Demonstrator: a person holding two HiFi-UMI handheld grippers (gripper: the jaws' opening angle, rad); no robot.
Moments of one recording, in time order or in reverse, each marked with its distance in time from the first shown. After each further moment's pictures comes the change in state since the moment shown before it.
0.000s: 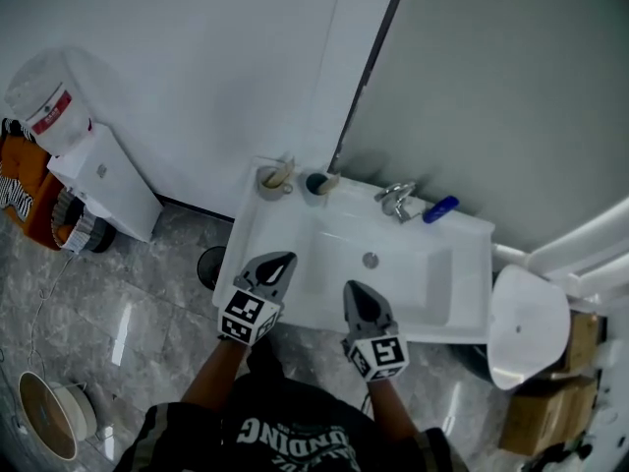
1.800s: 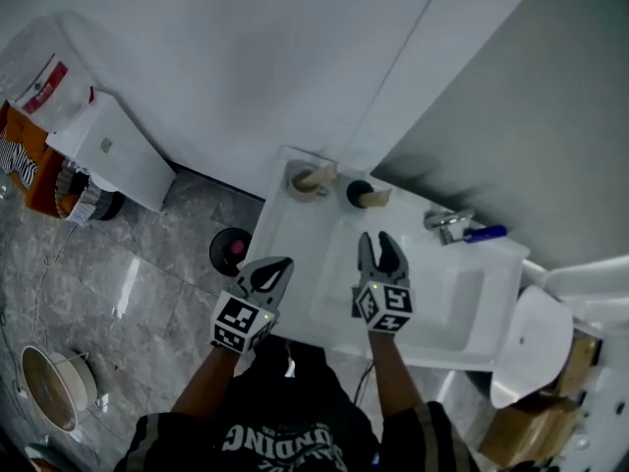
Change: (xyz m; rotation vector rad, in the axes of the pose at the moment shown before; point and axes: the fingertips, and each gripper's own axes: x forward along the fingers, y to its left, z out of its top) left arm 0.010 0.109 -0.057 -0.142 0.129 0.054; right arm 0.206 -0.071 -0.038 0.147 0.117 -0.165
